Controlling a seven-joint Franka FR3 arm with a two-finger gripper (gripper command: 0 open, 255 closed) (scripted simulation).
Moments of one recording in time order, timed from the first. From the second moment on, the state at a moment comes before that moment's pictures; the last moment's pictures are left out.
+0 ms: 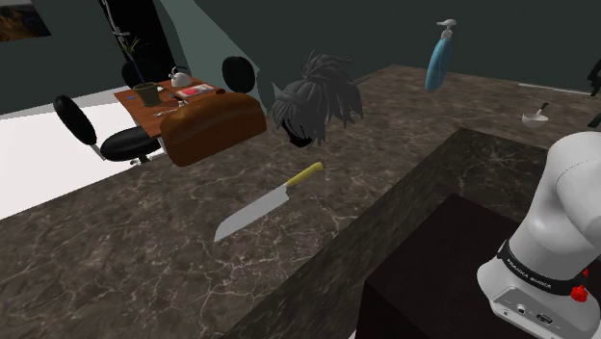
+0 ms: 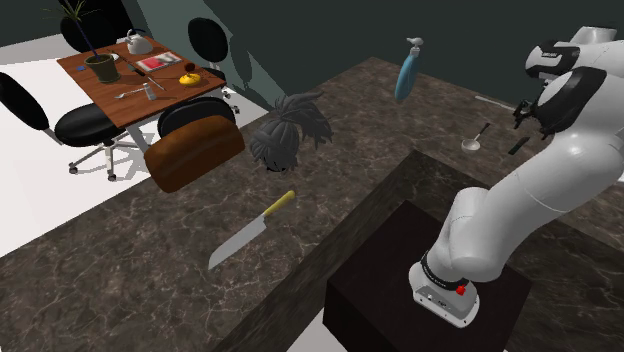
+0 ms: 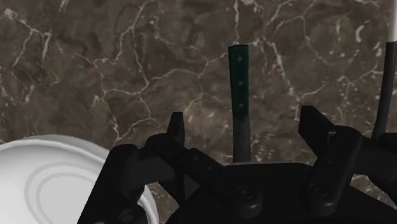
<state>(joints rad) 0.39 -0.22 -1.80 -1.86 -0.28 1.84 0.36</state>
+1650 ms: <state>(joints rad) 0.63 -0.36 -1.96 -1.90 -0.53 1.89 0.50</state>
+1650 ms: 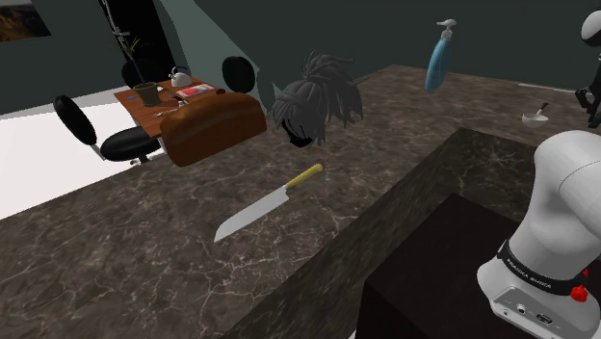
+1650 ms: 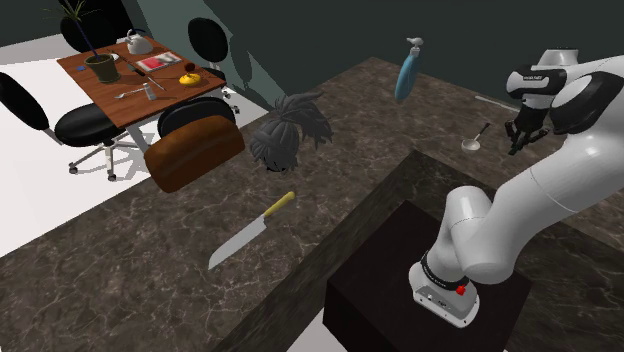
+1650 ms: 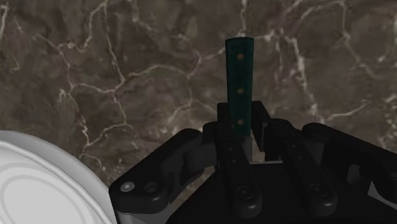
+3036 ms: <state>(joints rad) 0.58 -0.27 -1.88 -1.74 -0.43 1.70 0.40</state>
